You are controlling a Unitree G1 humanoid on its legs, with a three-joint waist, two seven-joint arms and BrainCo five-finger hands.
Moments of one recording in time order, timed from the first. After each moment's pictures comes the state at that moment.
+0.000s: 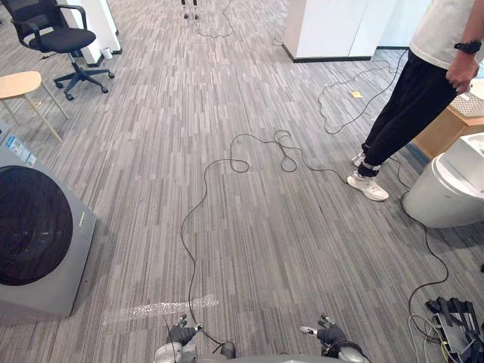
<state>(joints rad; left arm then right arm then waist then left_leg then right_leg) 0.10 0.07 0.07 1.03 -0.16 -0.09 0.04 0.07 -0.05 -0.05 1.04 0.11 -0.06 -0.02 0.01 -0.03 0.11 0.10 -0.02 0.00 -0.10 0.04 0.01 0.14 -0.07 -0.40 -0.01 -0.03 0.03</state>
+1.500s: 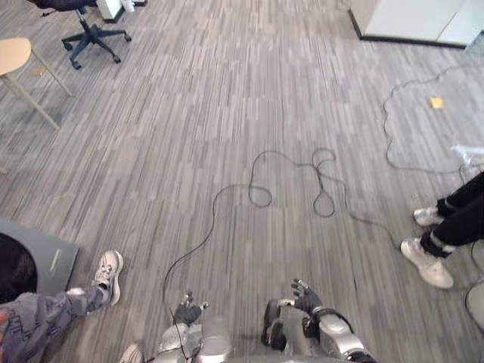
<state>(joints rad) 0.07 0.05 0.07 0.85 -0.18 -0.11 0.06 -0.03 -0.03 0.18 0.94 0.11 -0.06 0.02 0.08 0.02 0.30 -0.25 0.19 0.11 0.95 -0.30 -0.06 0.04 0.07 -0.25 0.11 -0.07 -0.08</state>
